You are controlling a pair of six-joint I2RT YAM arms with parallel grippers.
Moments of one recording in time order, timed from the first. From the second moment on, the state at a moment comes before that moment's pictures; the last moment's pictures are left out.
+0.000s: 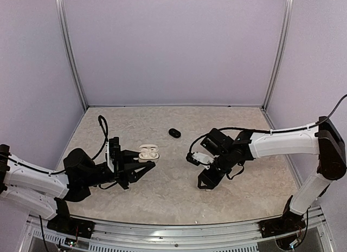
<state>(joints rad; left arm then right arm) -1.01 1.20 0.30 1.15 0.34 -0.02 0.92 1.62 1.01 -0.56 -0.19 0.06</state>
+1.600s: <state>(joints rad) -1.01 1.19 0.30 1.15 0.35 -0.02 1.00 1.82 1.14 -0.70 0.13 -0.19</state>
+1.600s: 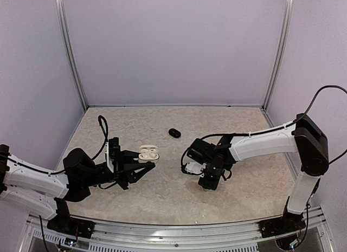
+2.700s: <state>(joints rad) -0.99 1.17 0.30 1.14 0.35 -0.03 0.93 1.73 1.19 -0.67 0.05 -0.16</state>
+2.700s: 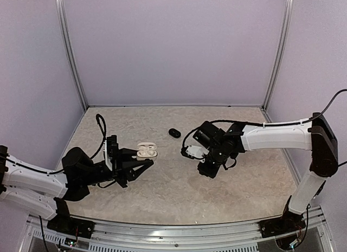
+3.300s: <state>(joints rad) -0.95 1.22 0.30 1.24 0.31 -0.06 0.91 1.31 1.17 -0.17 -0.26 -0.10</state>
